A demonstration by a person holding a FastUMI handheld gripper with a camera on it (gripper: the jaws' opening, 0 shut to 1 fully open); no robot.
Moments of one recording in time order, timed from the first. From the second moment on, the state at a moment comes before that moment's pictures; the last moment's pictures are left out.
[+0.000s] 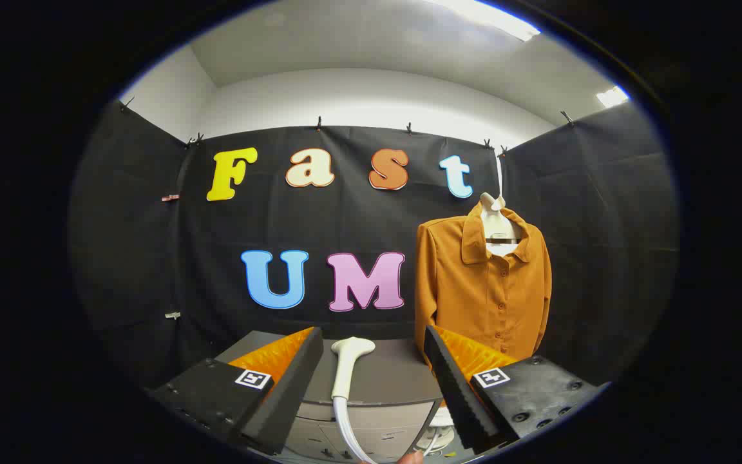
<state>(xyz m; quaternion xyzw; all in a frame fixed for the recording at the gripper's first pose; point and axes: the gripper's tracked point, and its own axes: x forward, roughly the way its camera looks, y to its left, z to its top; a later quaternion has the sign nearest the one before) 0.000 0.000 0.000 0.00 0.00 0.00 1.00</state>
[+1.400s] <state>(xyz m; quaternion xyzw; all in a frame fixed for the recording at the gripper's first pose) -0.012 0.018 -0.007 0.00 0.01 0.01 1.00</state>
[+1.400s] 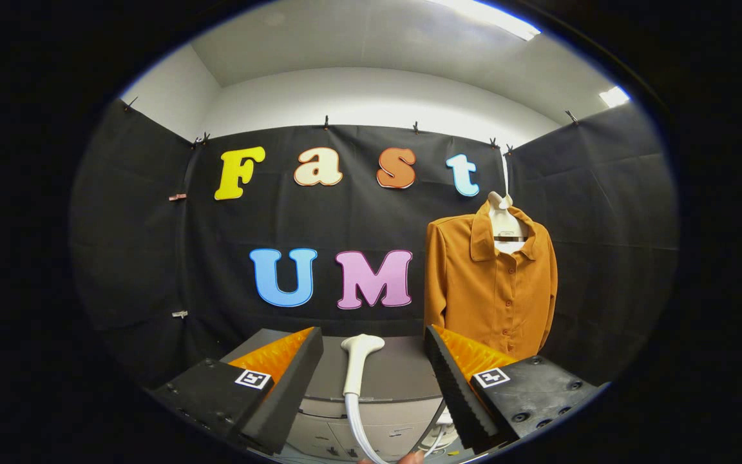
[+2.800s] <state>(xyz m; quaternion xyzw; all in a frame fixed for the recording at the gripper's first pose) 0.116 0.049 -0.237 0.03 0.33 0.01 0.94</state>
